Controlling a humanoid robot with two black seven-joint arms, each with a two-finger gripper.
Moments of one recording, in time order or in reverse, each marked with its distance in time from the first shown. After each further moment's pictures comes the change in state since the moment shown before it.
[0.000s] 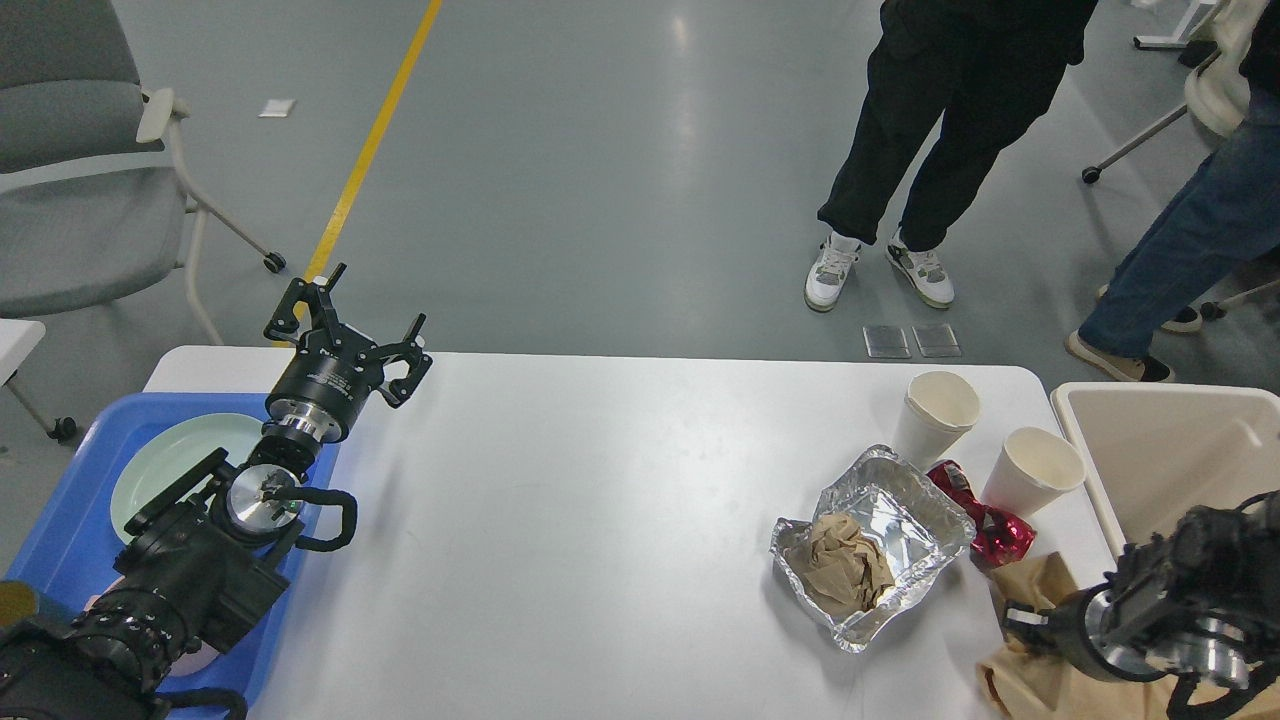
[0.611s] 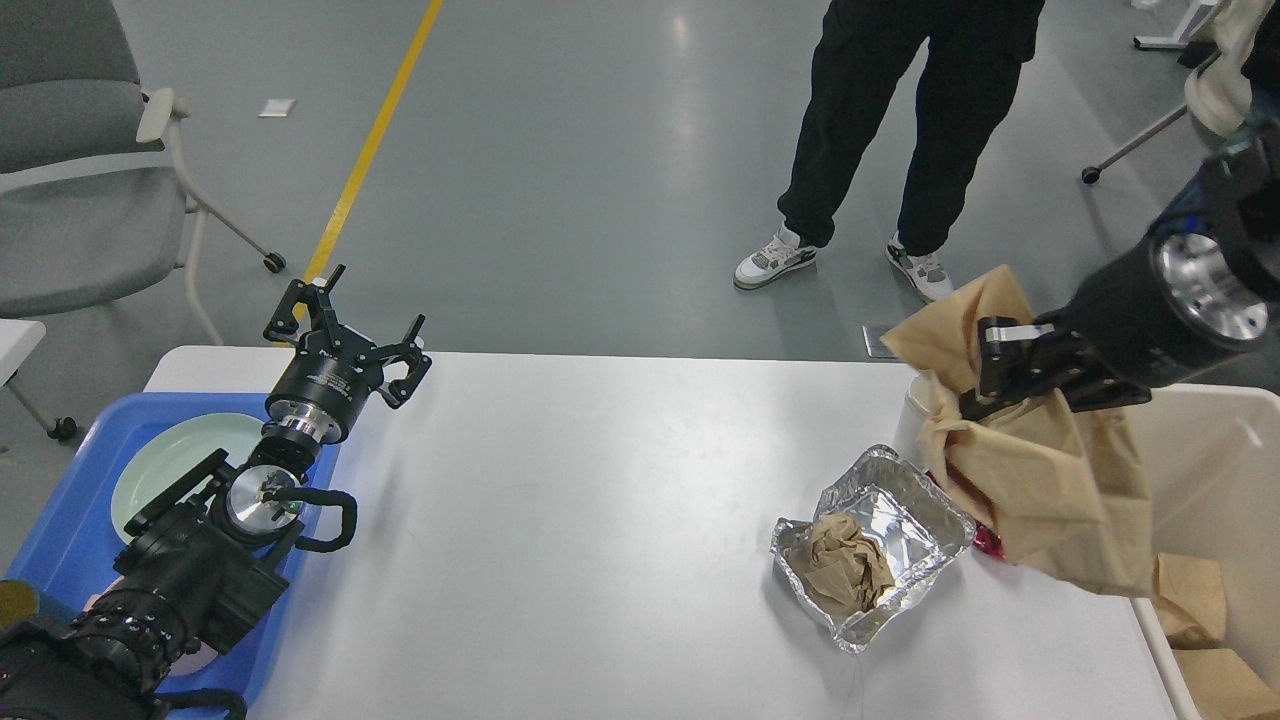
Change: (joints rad) left arm 0.001 0.000 0.000 0.001 0.000 0.000 0.000; right arm 1.069 -0.186 0.053 0.276 -0.219 0.844 0.021
